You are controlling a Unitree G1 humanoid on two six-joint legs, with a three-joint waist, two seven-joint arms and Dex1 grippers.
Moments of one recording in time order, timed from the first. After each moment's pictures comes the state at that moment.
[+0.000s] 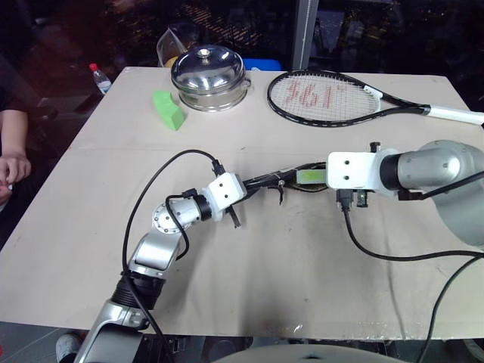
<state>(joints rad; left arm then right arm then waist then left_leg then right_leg) -0.31 0.49 -0.16 -0.03 -0.04 -0.05 -0.78 -0.80 -1.06 0.53 -0.62 -0.05 0.89 1.01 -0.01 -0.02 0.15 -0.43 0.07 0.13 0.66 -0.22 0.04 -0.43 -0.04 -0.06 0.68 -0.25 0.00</state>
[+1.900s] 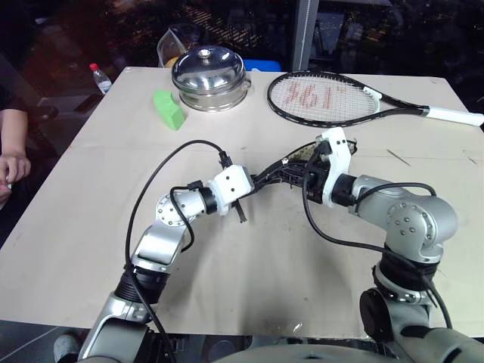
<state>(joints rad) -0.34 0.48 -0.17 -0.11 -0.04 0.02 -0.81 -0.59 -0.02 -0.17 -0.53 0.45 1.49 0.39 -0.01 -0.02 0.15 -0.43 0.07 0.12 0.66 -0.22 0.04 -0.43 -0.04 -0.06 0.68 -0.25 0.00</state>
